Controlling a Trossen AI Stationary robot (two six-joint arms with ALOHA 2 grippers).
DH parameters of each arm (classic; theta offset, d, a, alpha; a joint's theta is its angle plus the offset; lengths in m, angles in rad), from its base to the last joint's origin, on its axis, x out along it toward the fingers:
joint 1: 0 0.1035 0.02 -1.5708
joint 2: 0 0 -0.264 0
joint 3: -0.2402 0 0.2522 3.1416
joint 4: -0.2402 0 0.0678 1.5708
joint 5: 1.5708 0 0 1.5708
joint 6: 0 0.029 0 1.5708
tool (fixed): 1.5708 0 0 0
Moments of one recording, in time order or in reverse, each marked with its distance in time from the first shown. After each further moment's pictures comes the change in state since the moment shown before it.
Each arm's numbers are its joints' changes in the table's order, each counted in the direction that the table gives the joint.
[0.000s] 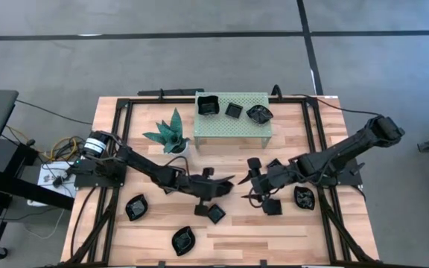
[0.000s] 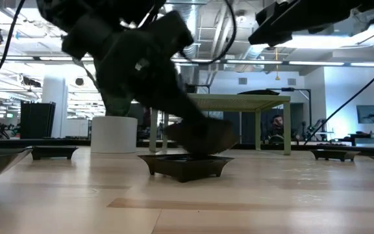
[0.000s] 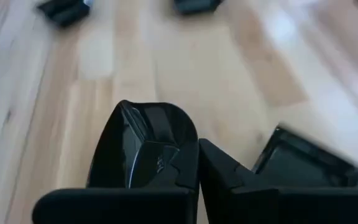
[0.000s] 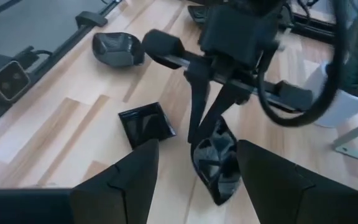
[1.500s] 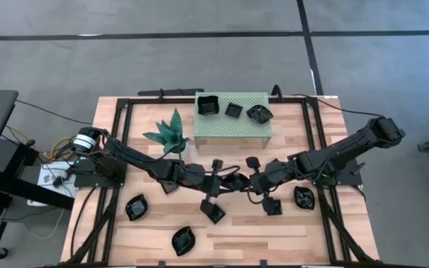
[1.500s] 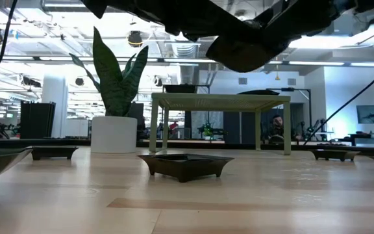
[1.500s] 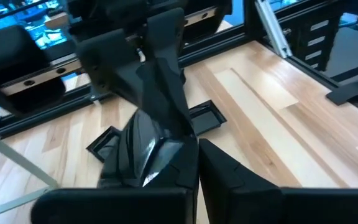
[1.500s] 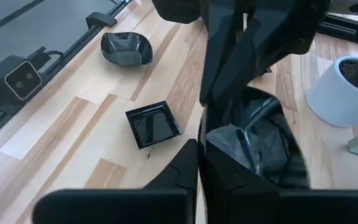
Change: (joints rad) left arm 0.018 -0.114 -0.134 0.023 0.027 0.249; right arm -0.060 0.000 0.001 0.000 -0.093 -0.002
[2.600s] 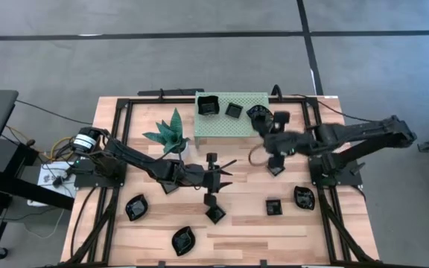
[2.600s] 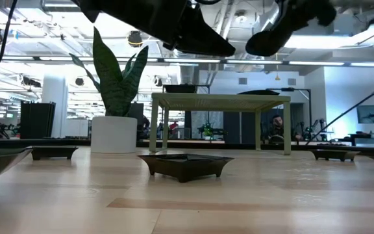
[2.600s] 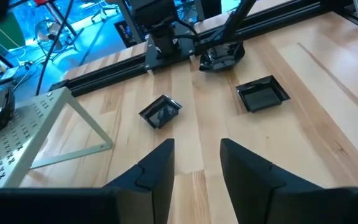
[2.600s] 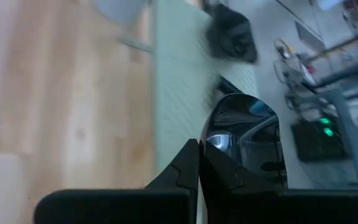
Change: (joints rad) left arm 0.004 0.000 0.035 0.003 -0.231 -0.029; right arm -0.177 -0.187 -0.304 -0.749 0.565 -0.182
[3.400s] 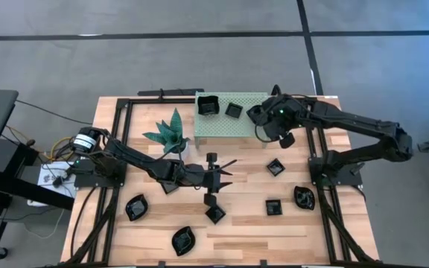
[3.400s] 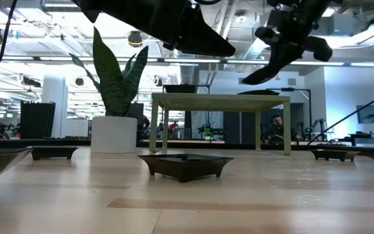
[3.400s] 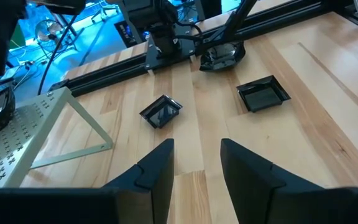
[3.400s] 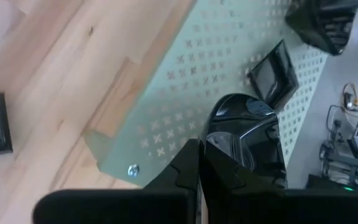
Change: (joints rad) left arm 0.001 0.000 0.000 0.000 0.000 0.000; right arm -0.508 0.055 0.001 -0.054 -0.533 -0.784
